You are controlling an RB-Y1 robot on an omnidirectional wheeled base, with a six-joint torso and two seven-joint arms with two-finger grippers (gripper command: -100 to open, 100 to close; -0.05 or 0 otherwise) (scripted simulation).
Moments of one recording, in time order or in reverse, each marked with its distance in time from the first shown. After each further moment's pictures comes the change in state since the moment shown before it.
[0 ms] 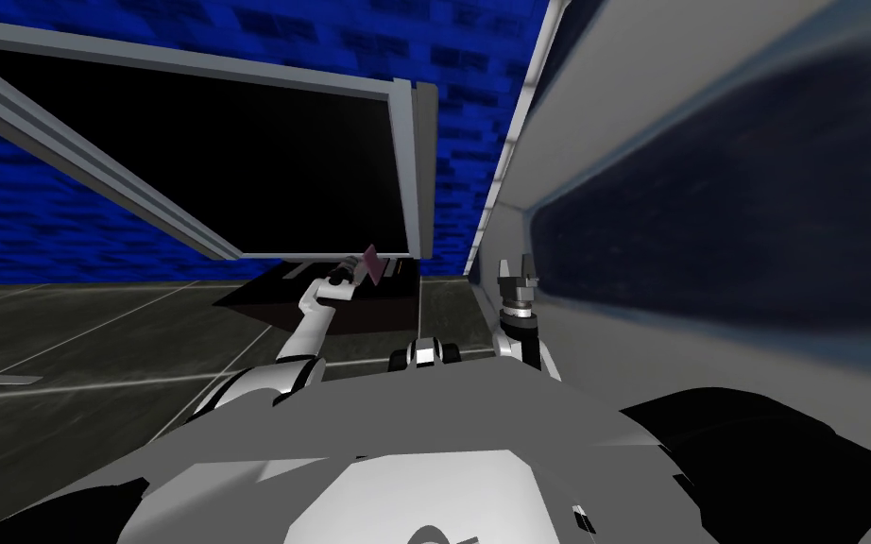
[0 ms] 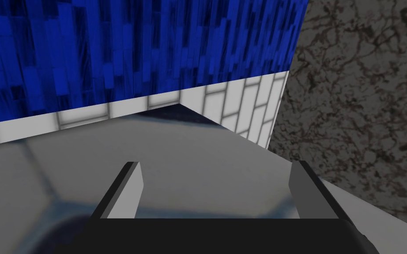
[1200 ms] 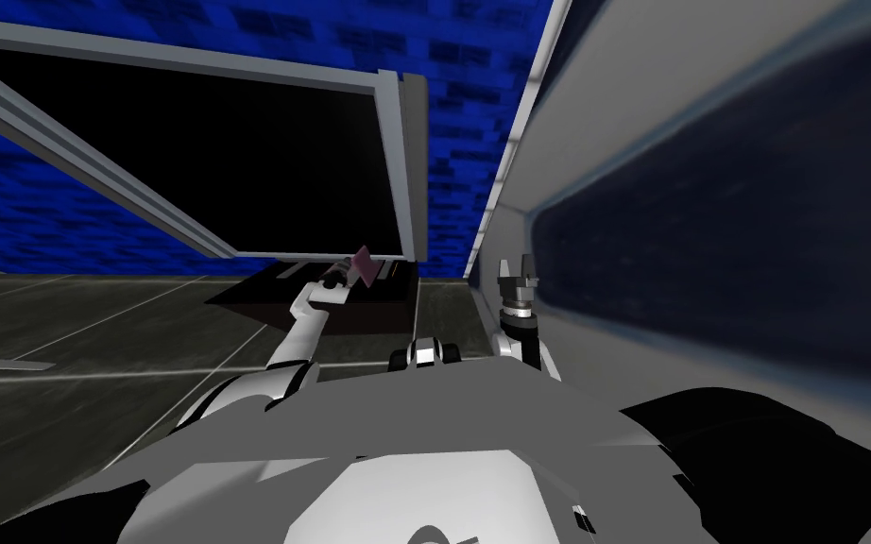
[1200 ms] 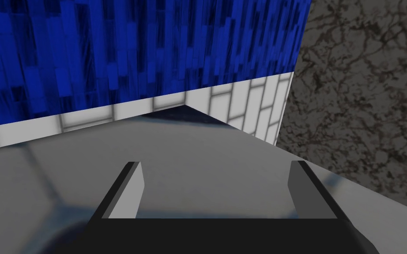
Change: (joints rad) left arm 0.036 0.026 0.030 0.003 -0.052 0.011 -0.029; right arm 0.000 0.000 0.000 0.000 0.000 0.000 0.000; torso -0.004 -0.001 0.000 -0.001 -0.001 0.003
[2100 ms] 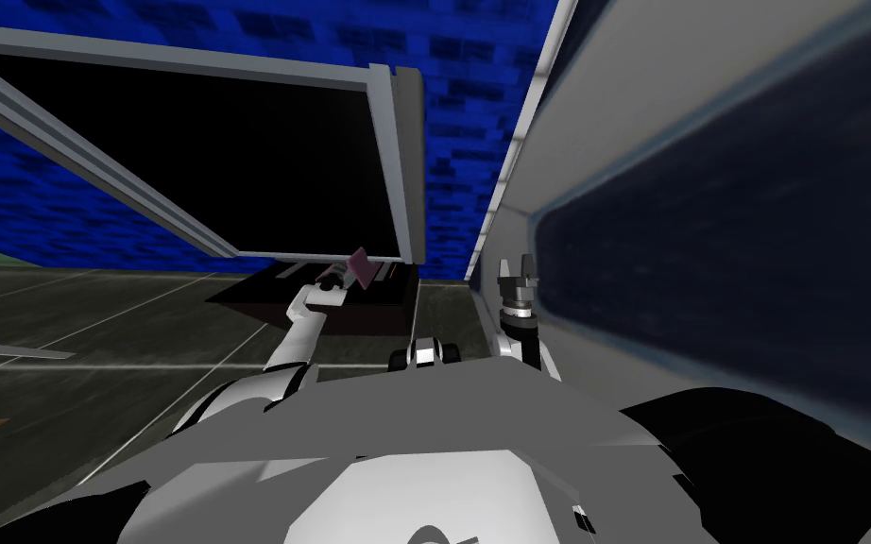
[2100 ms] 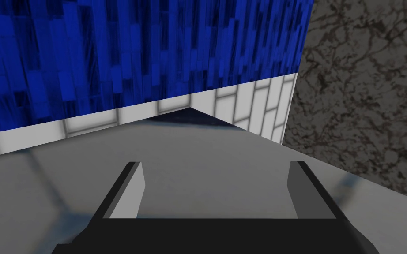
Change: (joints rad) left arm 0.014 -0.003 0.037 0.015 -0.009 0.013 0.002; right arm 0.000 0.000 0.000 0.000 0.000 0.000 0.000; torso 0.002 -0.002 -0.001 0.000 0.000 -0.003
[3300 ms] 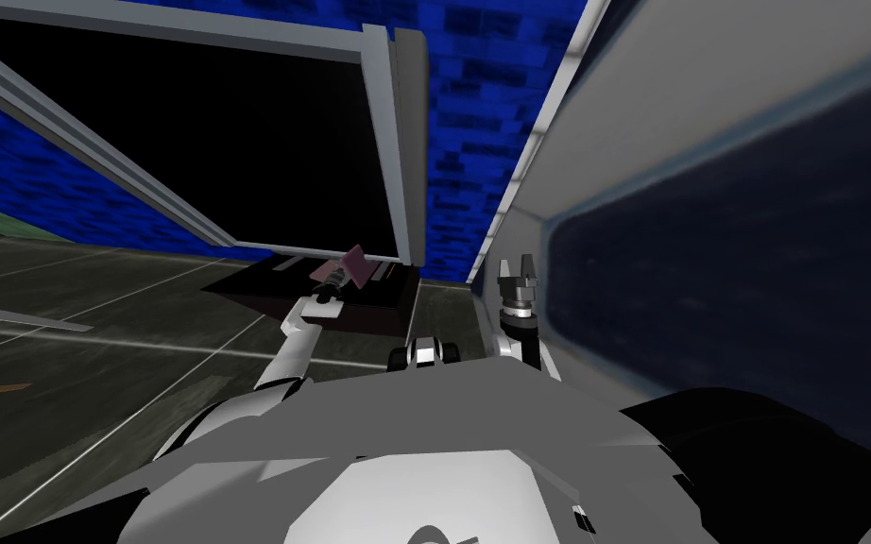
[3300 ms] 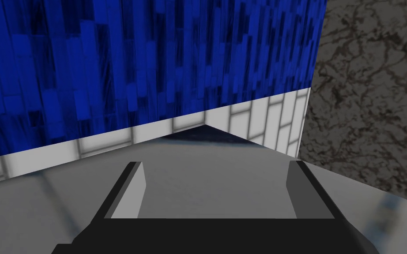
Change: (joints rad) left arm 0.099 -0.008 0.027 -0.004 -0.071 -0.127 -0.025; right arm 0.000 0.000 0.000 0.000 0.000 0.000 0.000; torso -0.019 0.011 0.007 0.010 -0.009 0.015
